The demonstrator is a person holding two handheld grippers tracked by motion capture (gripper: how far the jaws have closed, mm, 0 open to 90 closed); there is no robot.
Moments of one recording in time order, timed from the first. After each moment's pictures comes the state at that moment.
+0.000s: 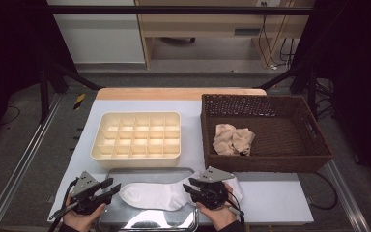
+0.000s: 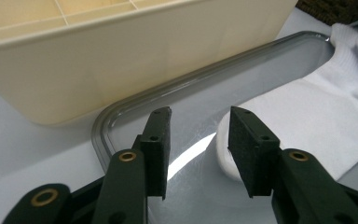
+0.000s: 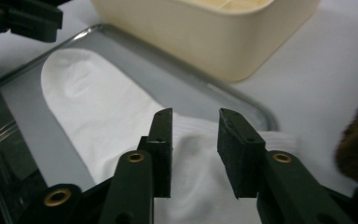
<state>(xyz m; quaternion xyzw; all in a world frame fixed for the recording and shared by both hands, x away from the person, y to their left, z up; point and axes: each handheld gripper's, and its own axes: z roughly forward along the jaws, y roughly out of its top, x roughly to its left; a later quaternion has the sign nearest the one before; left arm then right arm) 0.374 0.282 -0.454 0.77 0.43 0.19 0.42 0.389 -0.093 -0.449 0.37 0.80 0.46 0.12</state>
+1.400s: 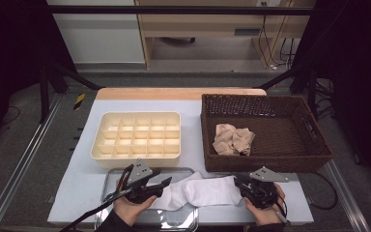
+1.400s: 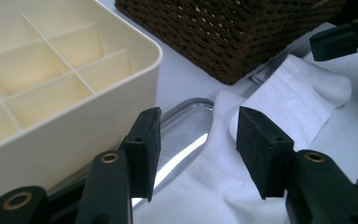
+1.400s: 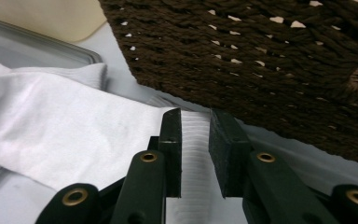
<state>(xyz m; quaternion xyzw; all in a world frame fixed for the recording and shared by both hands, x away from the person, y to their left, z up) 0.396 0.143 -0.426 0.80 0.36 0.14 0.46 0.384 -0.215 -0.455 0.48 0.75 0.40 0.20</state>
